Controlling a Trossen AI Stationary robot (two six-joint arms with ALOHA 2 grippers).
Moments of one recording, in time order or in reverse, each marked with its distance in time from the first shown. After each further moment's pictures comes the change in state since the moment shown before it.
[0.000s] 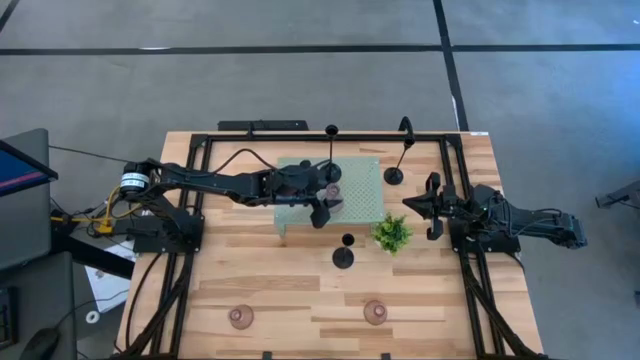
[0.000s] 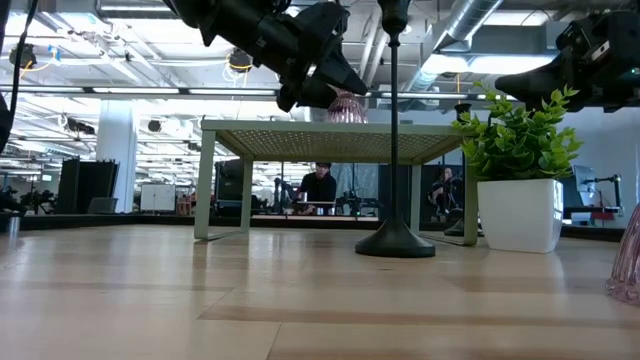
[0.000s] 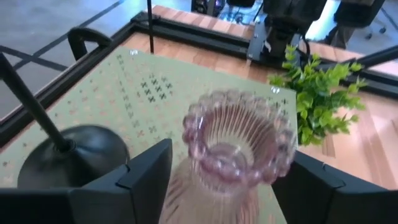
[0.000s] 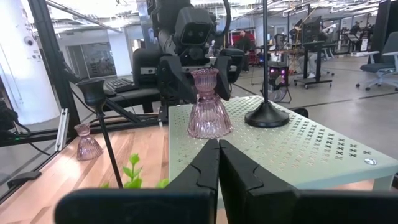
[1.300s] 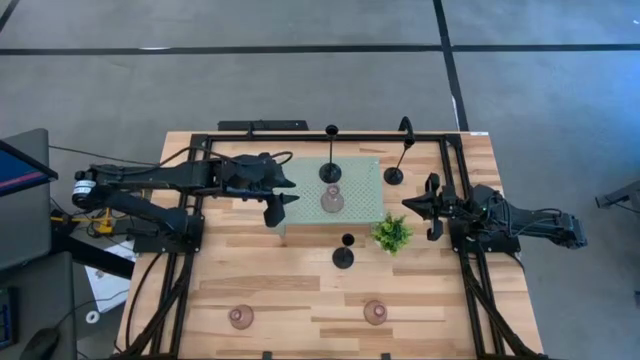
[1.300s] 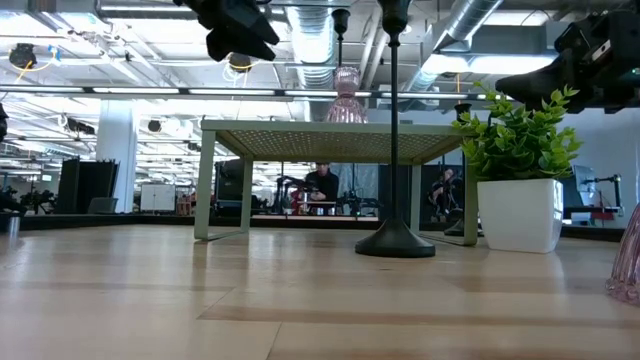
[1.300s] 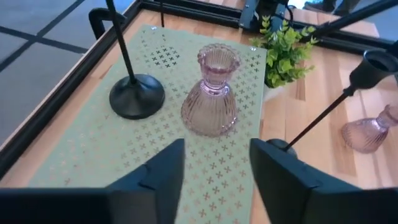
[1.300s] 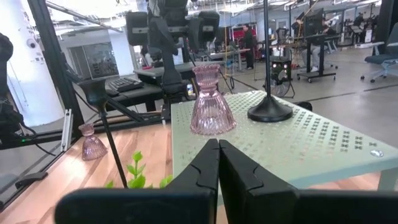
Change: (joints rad) left arm -0.018 -0.418 -0.006 -0.545 0.011 0.029; right arm 0.002 0.000 0.001 -0.011 -0.005 0.035
